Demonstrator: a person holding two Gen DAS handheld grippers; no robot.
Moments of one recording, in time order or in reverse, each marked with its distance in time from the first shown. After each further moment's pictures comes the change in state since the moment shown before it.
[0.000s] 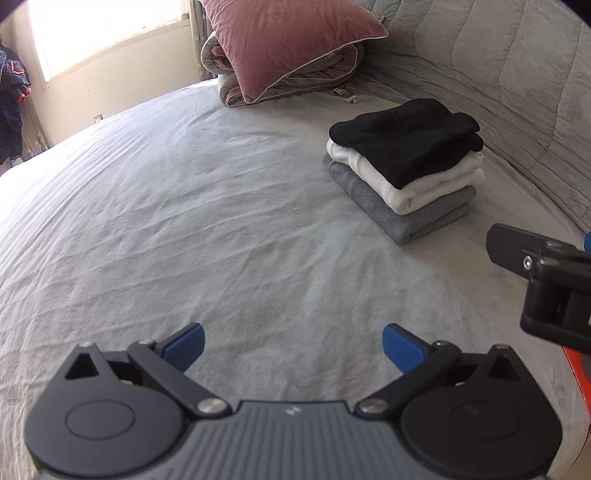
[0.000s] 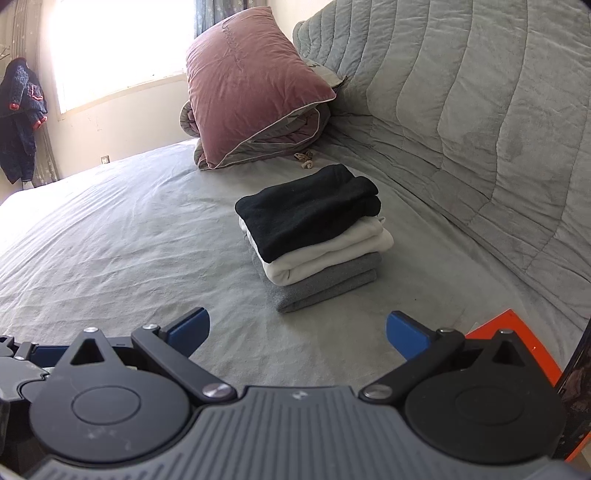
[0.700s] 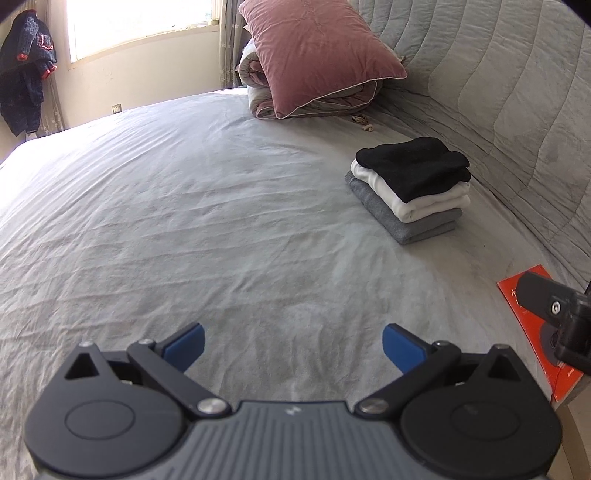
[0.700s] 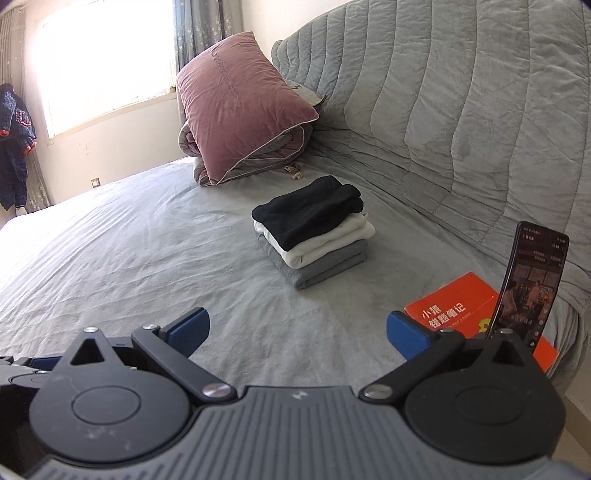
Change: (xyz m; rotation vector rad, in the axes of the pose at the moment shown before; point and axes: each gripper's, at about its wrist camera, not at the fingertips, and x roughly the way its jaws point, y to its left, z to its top) left arm -0.086 0.061 -0.048 -0.111 -0.052 -0.043; right arm -0.100 0.039 -0.025 0.106 -0.017 -0.059
